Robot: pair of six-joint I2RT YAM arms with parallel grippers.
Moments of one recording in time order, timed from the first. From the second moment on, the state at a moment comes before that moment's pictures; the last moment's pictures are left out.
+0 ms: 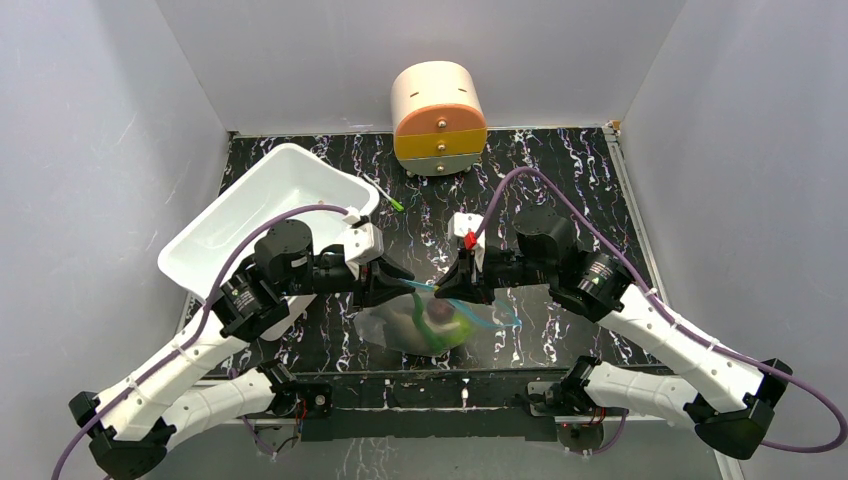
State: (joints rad) left arm -0.83 0.83 0.98 -0.36 0.59 0.05; right arm 0.85 0.96 1.07 -0.48 -0.61 -0.18
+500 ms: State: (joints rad) left arm -0.83 0.83 0.98 -0.38 0.57 0.06; right arm 0.85 0.96 1.07 -0.48 -0.61 -0.18
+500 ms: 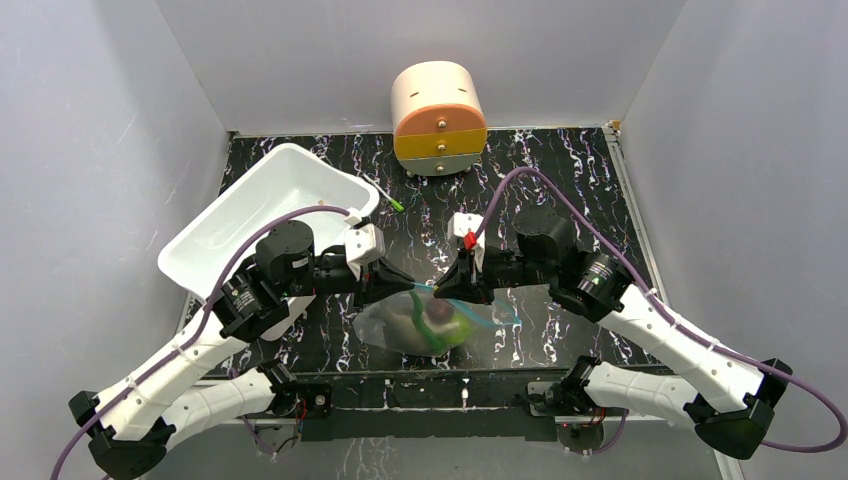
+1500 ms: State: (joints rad) left arm -0.84 0.71 1.02 -0.52 0.34 0.09; right arm 0.85 0.89 1.05 -0.54 -0.45 -0.20
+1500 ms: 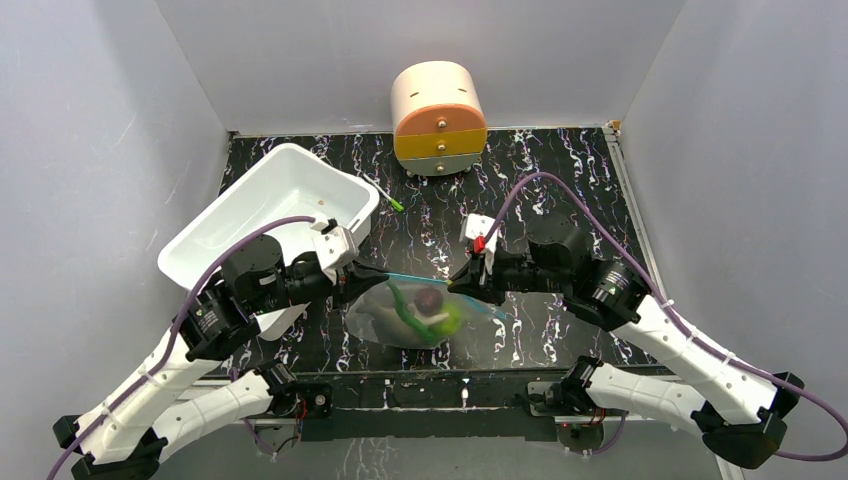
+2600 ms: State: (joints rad) left arm -0.84 0.70 1.03 -0.59 0.19 0.11; right arm 0.85 0.83 1.33 -1.15 -0.10 -0.26
